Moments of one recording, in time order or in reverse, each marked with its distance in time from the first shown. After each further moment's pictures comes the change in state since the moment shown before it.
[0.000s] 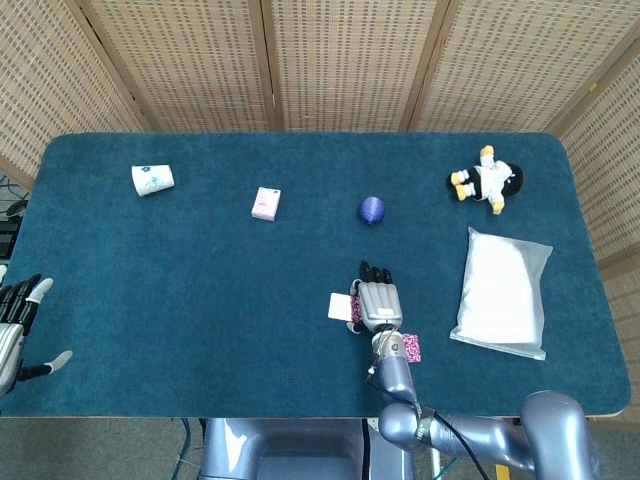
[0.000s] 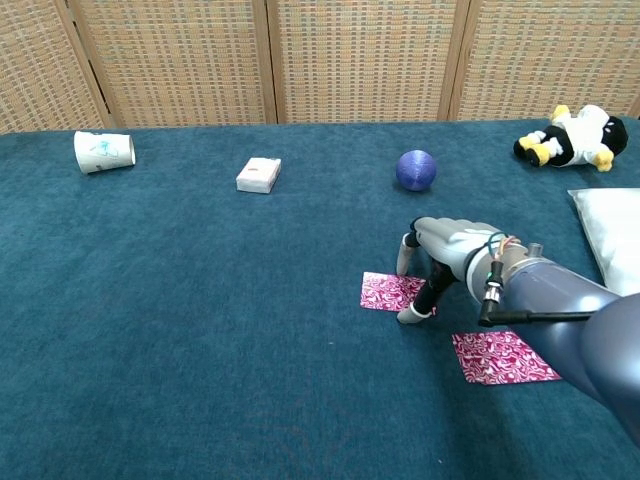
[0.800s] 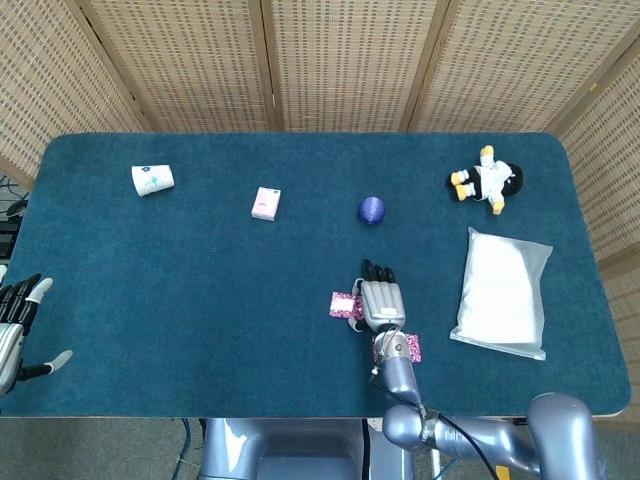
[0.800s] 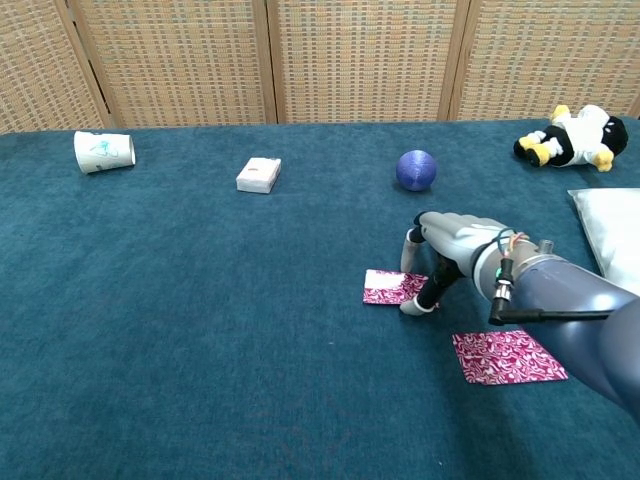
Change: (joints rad) left arm 0.000 -0.001 -0.001 0.000 -0.001 0.001 0.002; right arm -0.020 0.017 0.000 -0.028 -0.032 0.003 0.018
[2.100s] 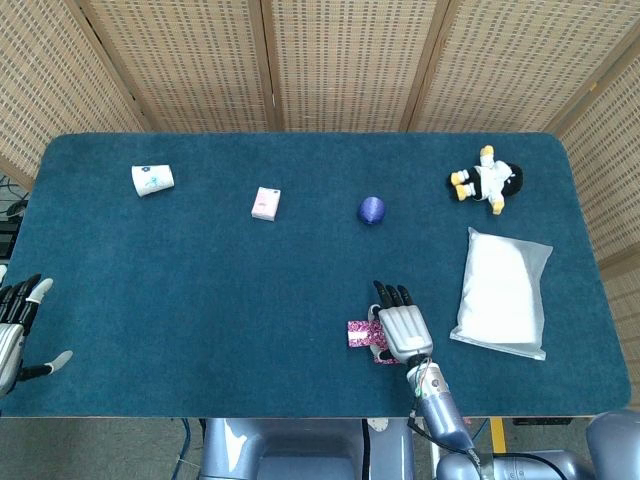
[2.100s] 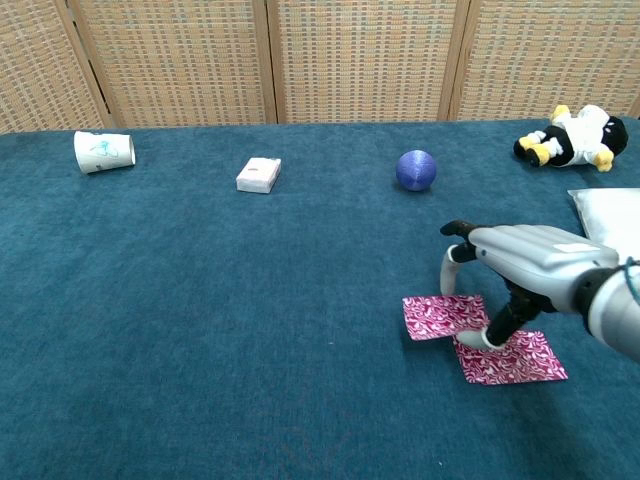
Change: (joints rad) left arm 0.001 -0.001 0.000 -0.003 -0.002 0.001 0.008; right arm -0.163 0.245 -0.259 -0.296 -0.336 0.067 0.097
